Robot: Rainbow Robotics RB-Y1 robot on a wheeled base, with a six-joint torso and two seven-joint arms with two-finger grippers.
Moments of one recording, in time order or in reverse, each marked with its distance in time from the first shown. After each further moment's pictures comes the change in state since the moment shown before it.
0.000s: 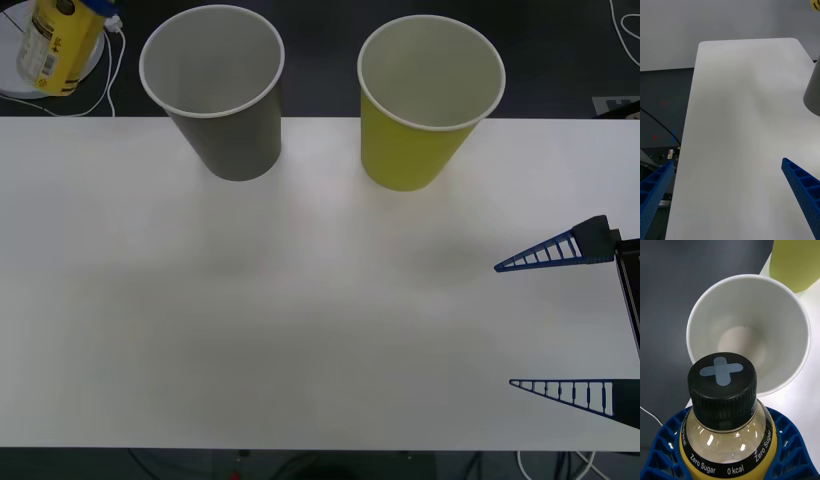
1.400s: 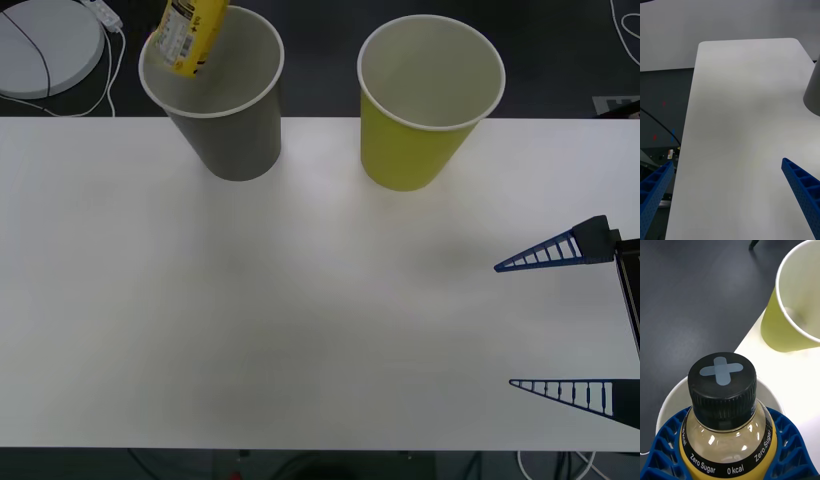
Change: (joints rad) right arm 0.000 0.000 0.000 0.000 0.000 0.000 0.000; left arm -0.176 -0.378 -0.002 0.315 -0.119 0.081 0.190
